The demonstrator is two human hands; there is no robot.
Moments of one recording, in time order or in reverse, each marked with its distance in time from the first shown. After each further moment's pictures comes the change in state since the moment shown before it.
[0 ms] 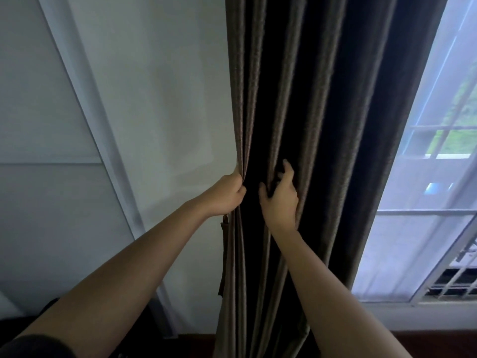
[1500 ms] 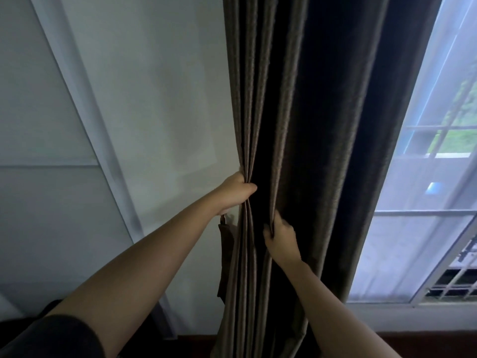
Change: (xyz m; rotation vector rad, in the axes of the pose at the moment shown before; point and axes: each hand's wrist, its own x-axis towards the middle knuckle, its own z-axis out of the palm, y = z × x) left_hand 0.025 0.014 0.016 -0.492 -0.056 -0.247; right_hand -0.043 0.069 -0.009 -0.098 -0.399 0.042
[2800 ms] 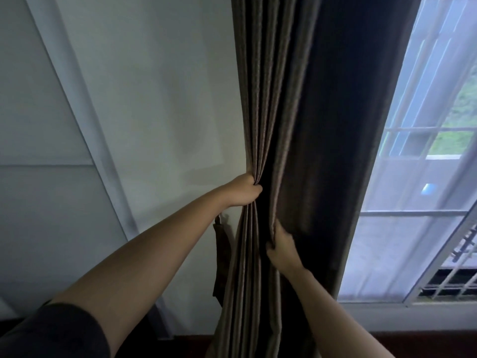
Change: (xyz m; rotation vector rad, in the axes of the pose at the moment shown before) left_hand 0.005 0.021 0.019 0.276 -0.088 0.045; right_hand -0.014 0.020 -0.013 0.086 -0.167 0.135
